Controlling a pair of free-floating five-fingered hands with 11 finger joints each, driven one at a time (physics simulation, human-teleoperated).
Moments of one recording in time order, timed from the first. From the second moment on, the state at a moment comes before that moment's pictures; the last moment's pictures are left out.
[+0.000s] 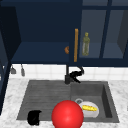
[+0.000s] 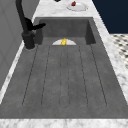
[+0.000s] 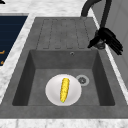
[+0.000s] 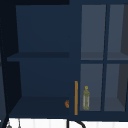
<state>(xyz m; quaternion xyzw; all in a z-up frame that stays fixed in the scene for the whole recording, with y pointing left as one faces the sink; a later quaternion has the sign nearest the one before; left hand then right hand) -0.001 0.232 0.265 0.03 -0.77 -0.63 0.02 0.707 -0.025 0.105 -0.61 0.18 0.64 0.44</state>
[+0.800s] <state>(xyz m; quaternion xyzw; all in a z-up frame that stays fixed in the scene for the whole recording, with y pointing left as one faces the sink) -0.001 0.232 0.265 0.03 -0.77 -0.63 0.02 0.709 -0.025 0.104 -0.61 0.17 0.64 0.43</state>
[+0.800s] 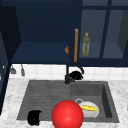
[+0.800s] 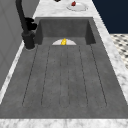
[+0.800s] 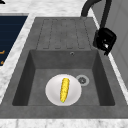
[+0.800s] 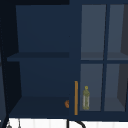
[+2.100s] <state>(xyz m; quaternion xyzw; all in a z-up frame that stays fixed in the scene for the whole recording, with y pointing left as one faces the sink) -0.001 0.232 0.265 0.03 -0.77 -0.63 0.02 0.719 -0.016 0.107 -0.60 0.28 0.61 0.44</state>
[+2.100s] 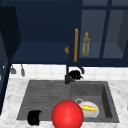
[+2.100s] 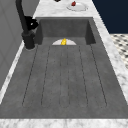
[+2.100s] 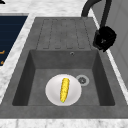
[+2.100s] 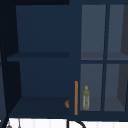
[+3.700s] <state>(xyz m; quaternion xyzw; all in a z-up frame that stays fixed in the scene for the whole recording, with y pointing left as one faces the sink) -0.001 0.232 0.265 0.03 -0.77 -0.63 0.02 0.723 -0.013 0.116 -0.57 0.34 0.59 0.46</state>
